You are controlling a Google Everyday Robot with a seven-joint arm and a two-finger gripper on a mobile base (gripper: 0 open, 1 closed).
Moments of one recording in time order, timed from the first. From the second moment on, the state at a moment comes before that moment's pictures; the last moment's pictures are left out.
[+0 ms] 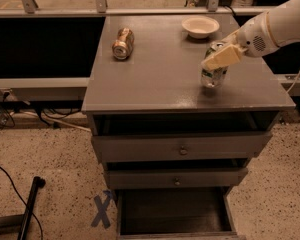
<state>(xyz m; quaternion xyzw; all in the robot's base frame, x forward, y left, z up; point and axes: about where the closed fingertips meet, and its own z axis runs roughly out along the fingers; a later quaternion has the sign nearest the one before) 0.639 -0.179 0.923 -0.46 0.78 0.17 0.38</state>
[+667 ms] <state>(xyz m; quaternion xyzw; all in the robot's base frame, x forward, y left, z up) 0.639 -0.178 0.922 -0.46 0.78 0.17 0.38</state>
